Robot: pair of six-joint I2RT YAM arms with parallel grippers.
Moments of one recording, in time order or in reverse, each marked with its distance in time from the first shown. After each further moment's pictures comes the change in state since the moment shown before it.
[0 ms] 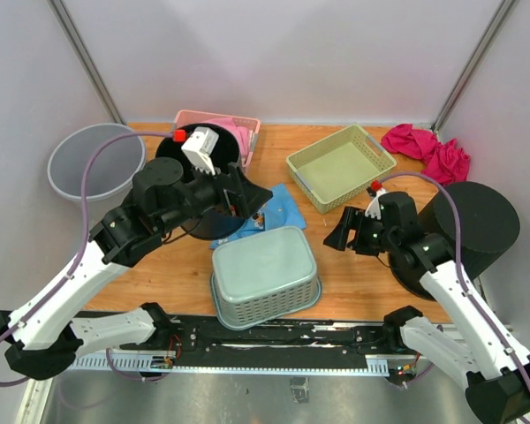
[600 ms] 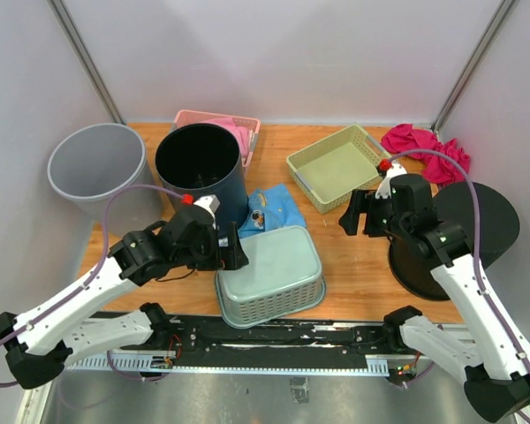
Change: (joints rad) left arm -0.036 -0.141 -0.357 -0.433 -0.058 -0.286; right arm 0.000 0.034 0.270 -0.134 0.235 -0.231
